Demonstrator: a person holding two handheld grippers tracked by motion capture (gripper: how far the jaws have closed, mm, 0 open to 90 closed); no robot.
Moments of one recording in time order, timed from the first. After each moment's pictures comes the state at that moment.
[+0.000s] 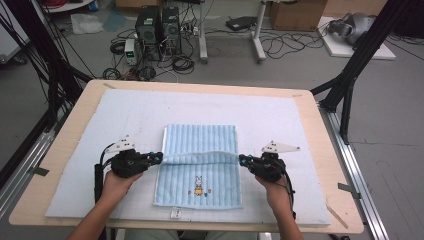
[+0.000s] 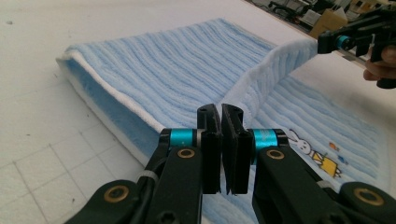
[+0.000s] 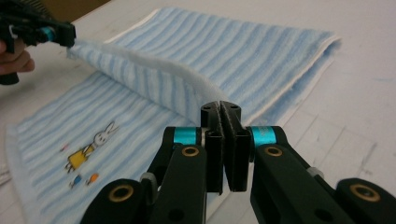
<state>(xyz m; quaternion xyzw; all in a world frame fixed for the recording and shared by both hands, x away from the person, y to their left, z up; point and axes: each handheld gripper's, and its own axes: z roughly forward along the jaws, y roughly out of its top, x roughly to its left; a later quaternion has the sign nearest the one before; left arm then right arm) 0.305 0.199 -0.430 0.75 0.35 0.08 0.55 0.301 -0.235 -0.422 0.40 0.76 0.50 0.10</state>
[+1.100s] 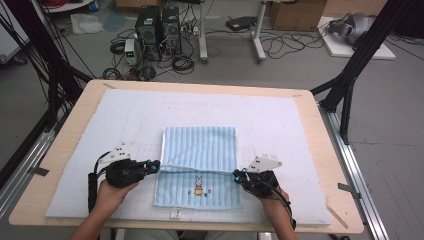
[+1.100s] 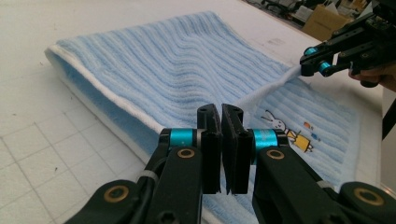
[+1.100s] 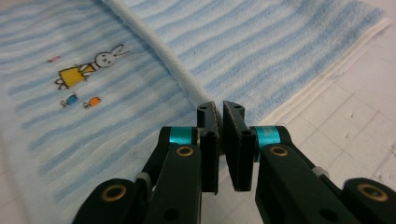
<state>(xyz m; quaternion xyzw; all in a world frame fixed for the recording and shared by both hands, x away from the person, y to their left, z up) 0.281 0.205 -0.428 0.76 0.34 0.07 0.56 0.270 -0.211 -0.436 0.31 0.84 0.41 0.16</state>
